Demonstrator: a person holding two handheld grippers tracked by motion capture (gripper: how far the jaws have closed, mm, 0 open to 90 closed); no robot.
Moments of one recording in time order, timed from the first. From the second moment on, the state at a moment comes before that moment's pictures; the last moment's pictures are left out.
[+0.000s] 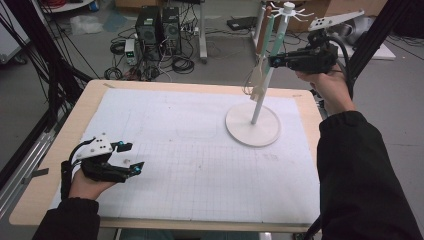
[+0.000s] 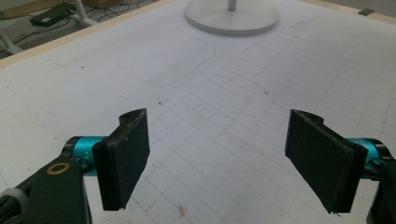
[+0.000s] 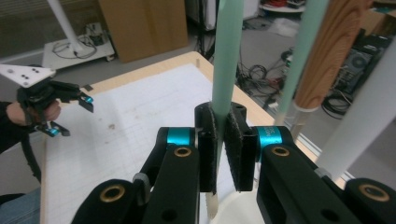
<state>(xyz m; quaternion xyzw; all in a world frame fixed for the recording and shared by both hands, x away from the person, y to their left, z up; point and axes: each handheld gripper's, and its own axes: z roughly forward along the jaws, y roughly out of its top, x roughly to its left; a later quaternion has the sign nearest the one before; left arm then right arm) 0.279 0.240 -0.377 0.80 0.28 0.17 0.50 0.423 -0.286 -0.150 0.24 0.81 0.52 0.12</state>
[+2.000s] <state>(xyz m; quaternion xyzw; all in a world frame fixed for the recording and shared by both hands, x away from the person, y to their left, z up) 0.282 0.241 -0.375 0.80 0.28 0.17 0.51 0.405 -0.316 -0.152 0.32 0.76 0.55 0.13</state>
